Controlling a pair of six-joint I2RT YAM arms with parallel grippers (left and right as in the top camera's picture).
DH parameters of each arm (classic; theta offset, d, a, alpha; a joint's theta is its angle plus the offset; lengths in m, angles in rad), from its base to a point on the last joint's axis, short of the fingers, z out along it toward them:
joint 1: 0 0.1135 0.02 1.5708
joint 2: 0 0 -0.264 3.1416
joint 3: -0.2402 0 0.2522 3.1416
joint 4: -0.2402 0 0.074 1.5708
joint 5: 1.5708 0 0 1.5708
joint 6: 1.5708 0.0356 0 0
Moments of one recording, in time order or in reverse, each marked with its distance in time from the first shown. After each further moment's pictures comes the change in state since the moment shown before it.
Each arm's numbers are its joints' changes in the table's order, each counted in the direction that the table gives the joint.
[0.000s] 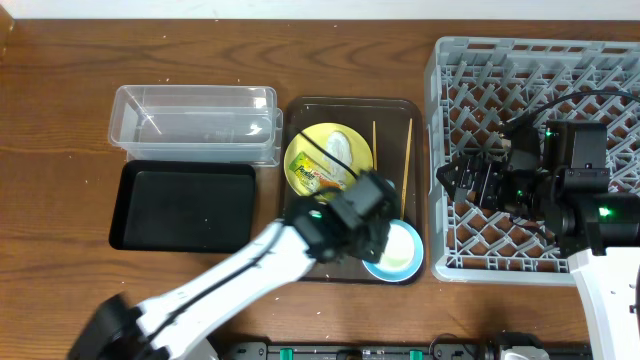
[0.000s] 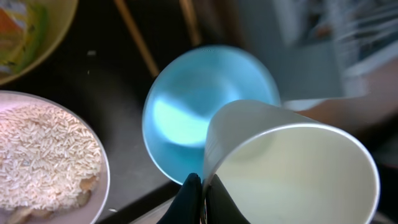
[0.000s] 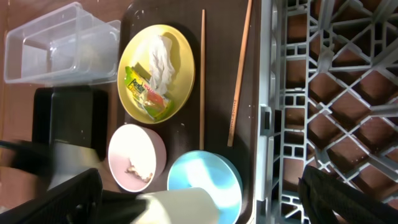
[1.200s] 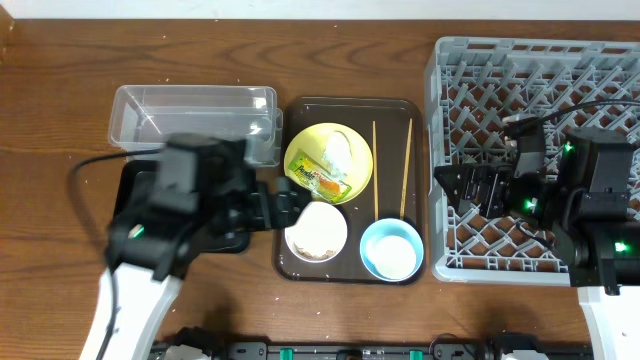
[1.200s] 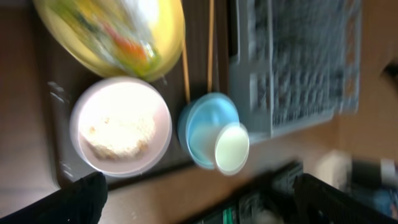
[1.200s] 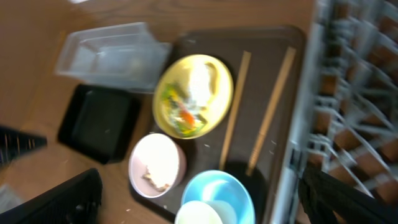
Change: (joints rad) left arm 0.575 0.369 0.000 -0.262 0.356 0.078; right arm 0.000 0.116 0.001 0.065 -0.063 -0.069
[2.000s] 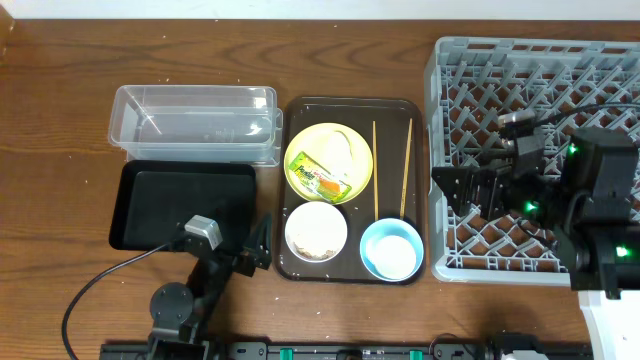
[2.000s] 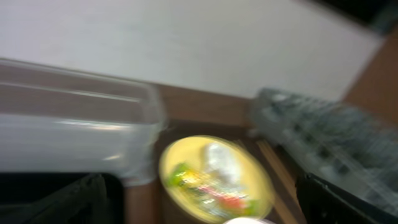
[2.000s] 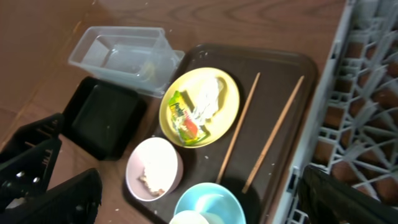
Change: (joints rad) left arm 0.167 1.085 1.072 0.963 -0.262 0.090; right arm 0.000 0.007 0.004 0.061 -0.103 -0.145
